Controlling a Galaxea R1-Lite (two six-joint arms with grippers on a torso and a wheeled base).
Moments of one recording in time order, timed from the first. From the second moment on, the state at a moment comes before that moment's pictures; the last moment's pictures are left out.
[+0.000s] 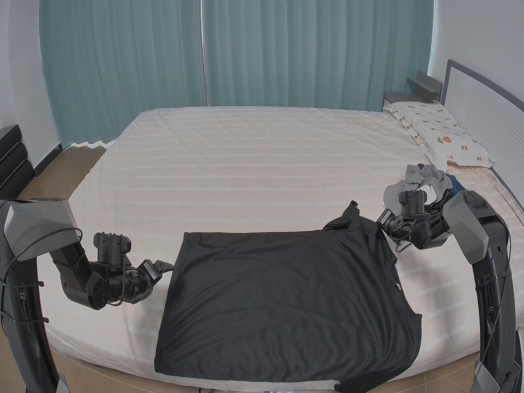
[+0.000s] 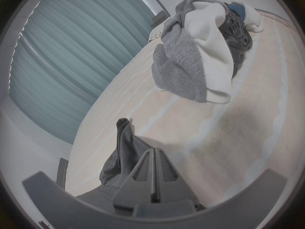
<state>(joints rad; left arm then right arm) -0.05 2.27 -0.66 -0.86 -0.19 -0.79 0.01 2.69 -1.66 -0.48 0.07 0.76</state>
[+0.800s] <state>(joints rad) -0.05 2.27 -0.66 -0.86 -0.19 -0.79 -0.05 2.69 -1.66 -0.47 0.05 0.75</state>
